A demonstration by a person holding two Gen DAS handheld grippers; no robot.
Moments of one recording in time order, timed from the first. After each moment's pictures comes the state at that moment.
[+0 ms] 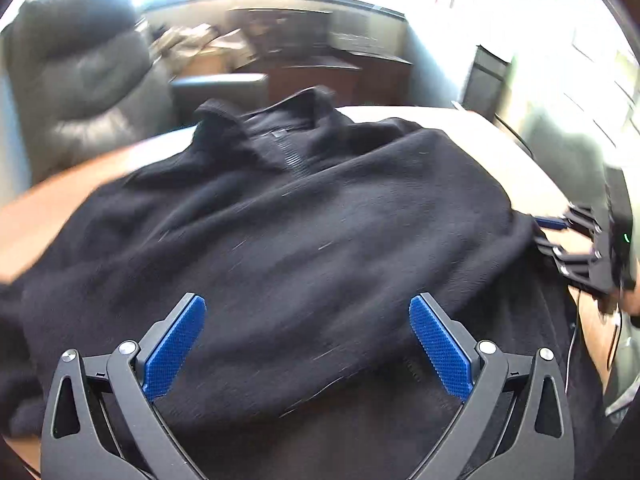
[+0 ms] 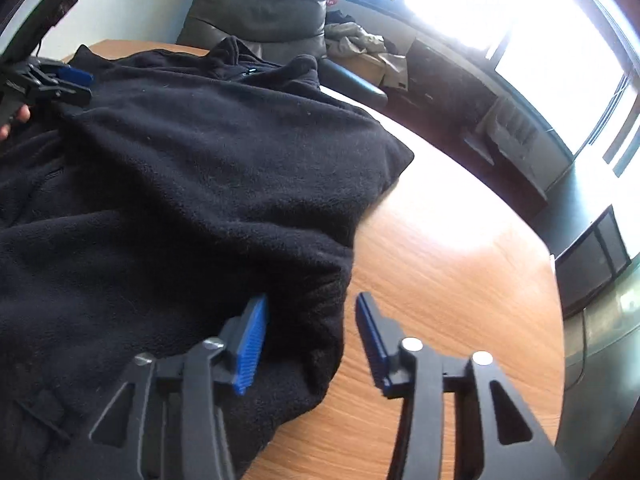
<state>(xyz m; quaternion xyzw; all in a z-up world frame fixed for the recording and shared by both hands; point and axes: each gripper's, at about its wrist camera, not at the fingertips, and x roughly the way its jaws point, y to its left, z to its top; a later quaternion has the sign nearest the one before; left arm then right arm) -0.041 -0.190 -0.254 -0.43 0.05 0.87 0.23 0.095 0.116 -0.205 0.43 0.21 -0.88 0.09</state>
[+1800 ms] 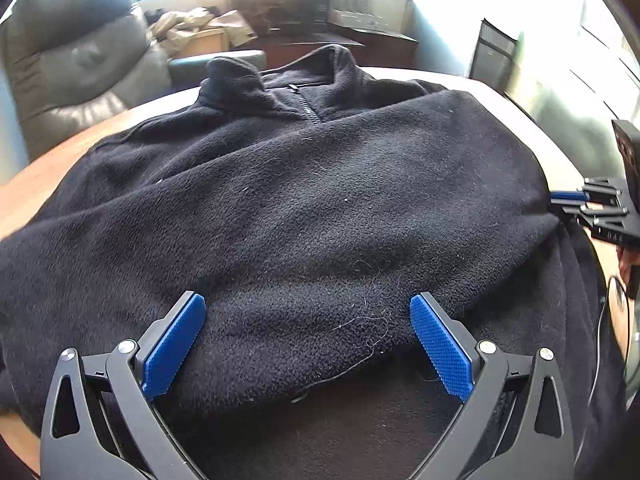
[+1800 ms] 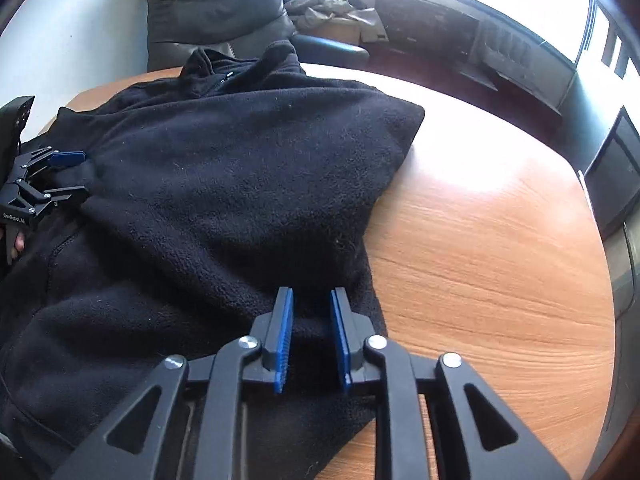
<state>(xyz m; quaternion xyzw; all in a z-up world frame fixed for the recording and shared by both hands) -0.012 -0.180 -0.292 -0.46 0.05 0.87 0.18 0.094 0.139 -0.202 0.49 0.07 -0.86 0.10</state>
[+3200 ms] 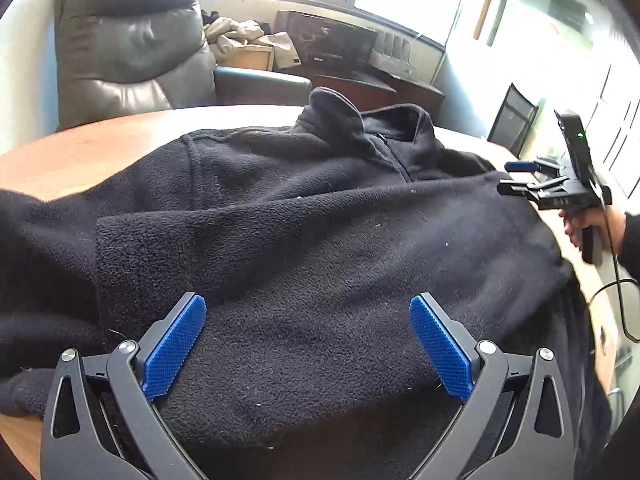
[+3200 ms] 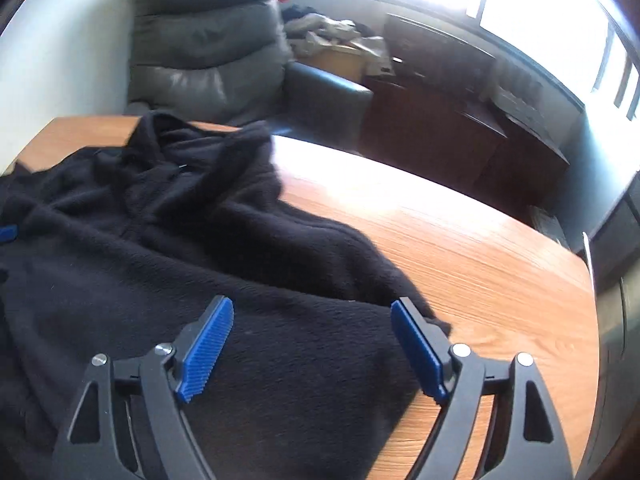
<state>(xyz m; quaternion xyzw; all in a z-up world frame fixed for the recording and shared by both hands) -0.044 -0.285 -0.294 -0.42 -0.03 0.89 0.17 -0.060 0.083 -0.165 0.46 0.14 -0.87 0.13</state>
